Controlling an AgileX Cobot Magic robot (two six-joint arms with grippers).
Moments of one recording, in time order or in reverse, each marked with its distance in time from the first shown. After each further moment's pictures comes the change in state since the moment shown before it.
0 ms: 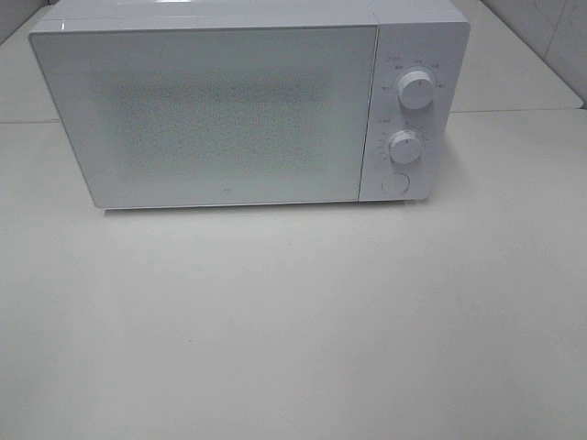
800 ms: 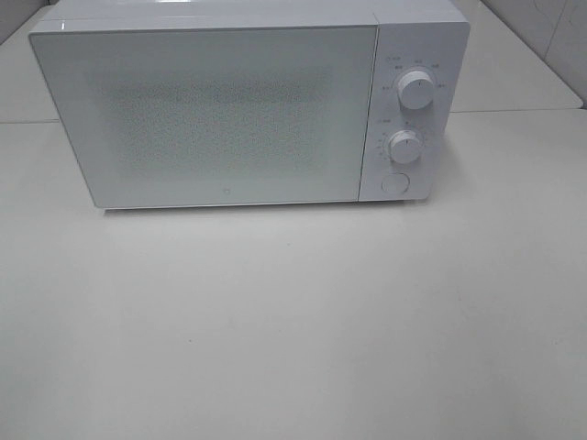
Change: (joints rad) left arm 0.000 0.000 0.042 0.005 -0.065 -0.001; right arm 0.000 0.028 -0.020 0.000 -0.103 0.000
